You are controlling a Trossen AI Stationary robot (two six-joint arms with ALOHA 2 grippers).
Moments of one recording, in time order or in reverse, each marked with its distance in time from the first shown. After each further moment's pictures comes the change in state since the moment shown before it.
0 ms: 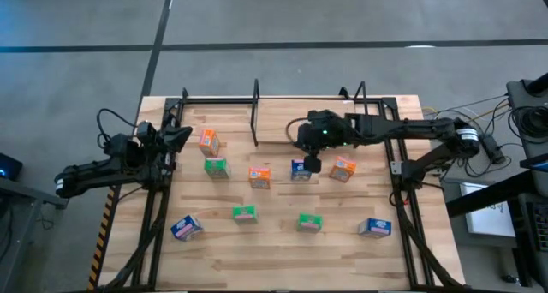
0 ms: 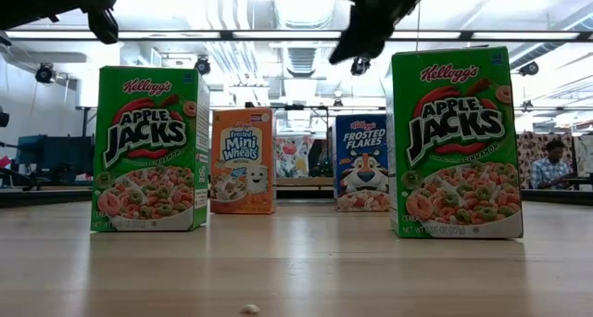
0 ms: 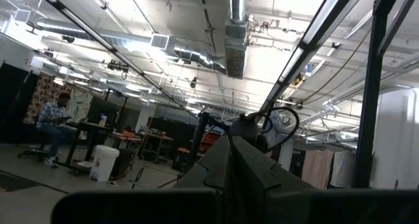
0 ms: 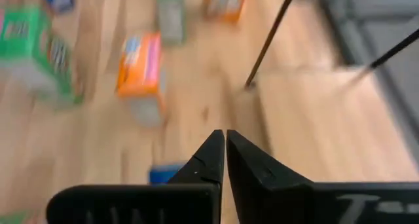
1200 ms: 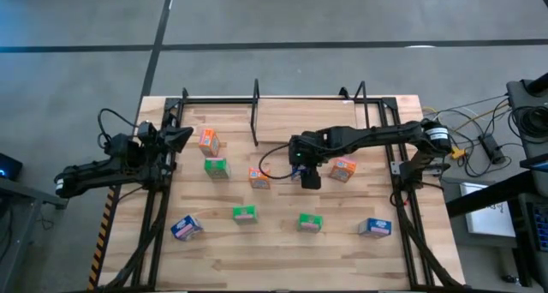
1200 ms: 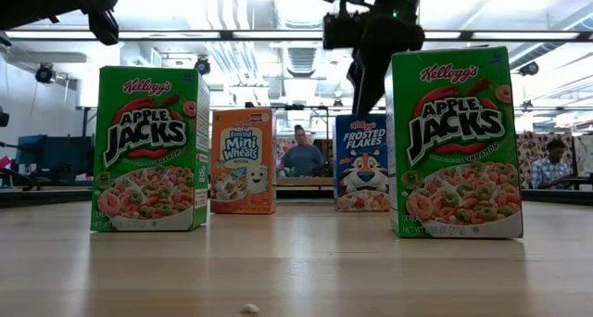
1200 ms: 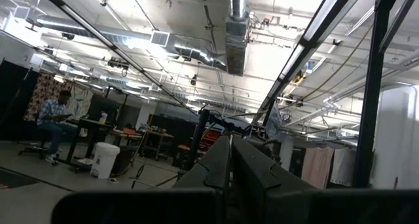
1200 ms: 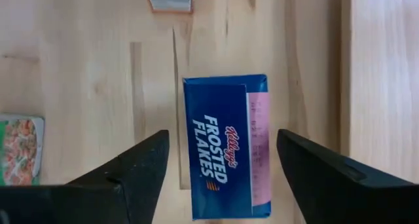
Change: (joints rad) left arm 0.000 0.001 0.000 -0.011 0.001 0.000; right arm 0.080 0.254 0.125 -0.316 0.023 0.029
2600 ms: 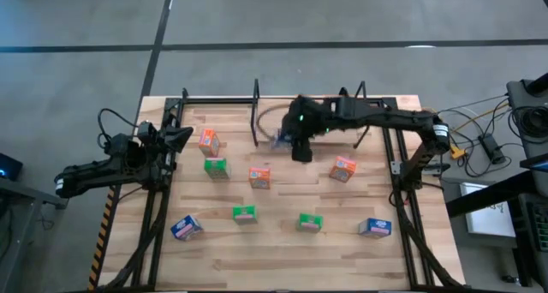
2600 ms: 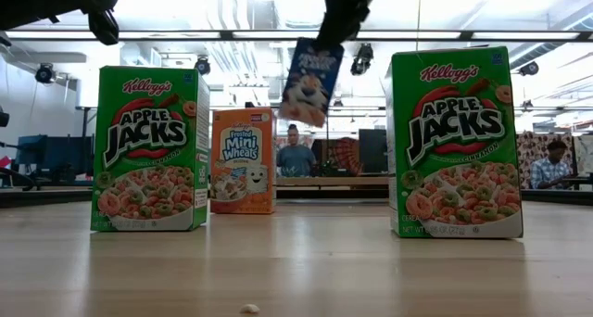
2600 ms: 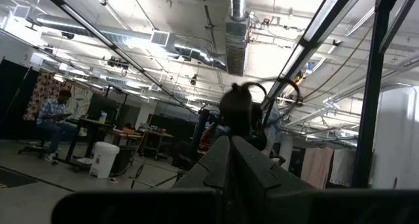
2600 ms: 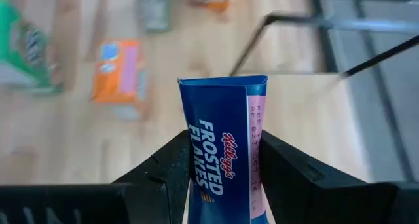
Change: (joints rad) left arm 0.000 0.000 0.000 0.000 0.000 -0.004; right arm -0.136 -0.005 0.360 -0.061 -0.002 -0.132
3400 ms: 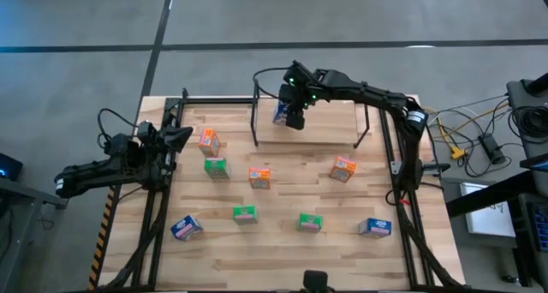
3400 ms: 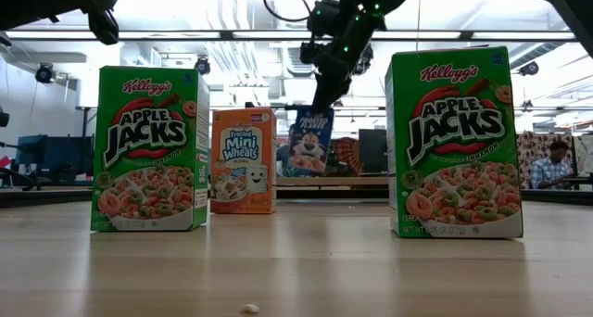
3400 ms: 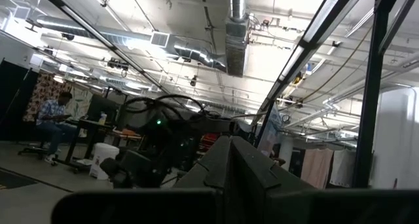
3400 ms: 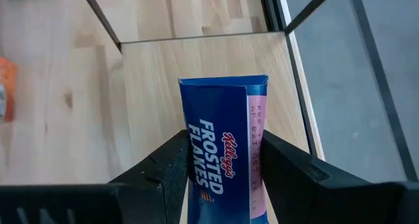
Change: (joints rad) left arm 0.000 0.000 0.000 0.005 0.000 0.000; right arm -0.314 0.221 0.055 0.080 -0.113 -0.179
